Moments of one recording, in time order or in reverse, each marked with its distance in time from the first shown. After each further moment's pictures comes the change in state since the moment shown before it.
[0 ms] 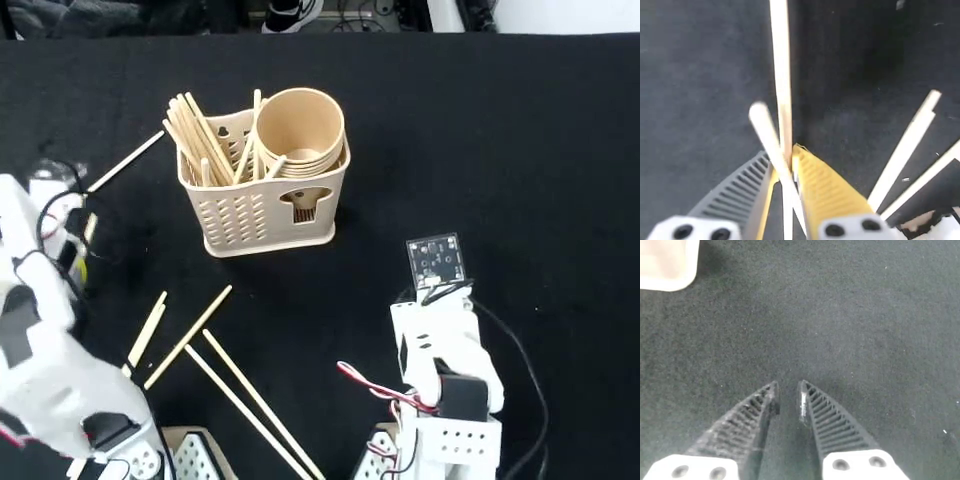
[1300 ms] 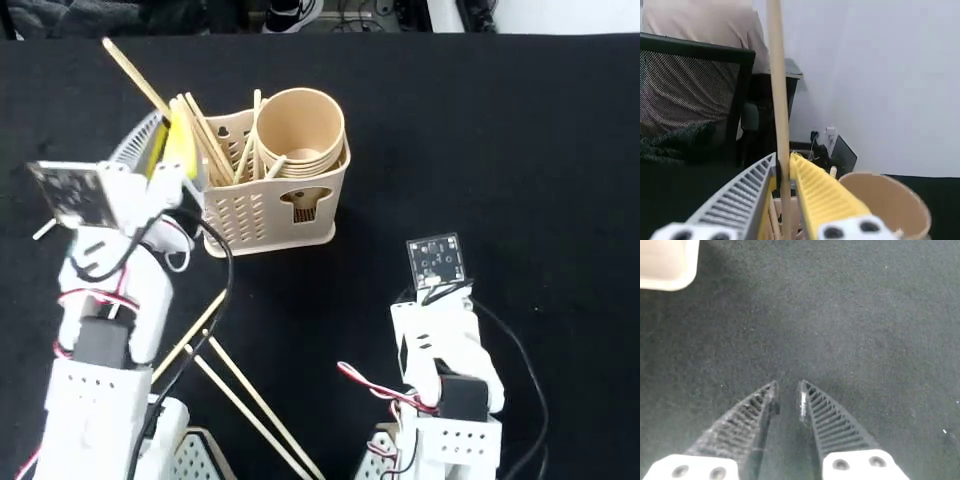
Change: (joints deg) left arm 42.5 -76.5 51.1 -72.1 53.5; right arm 0.0 0.0 0.0 0.0 0.0
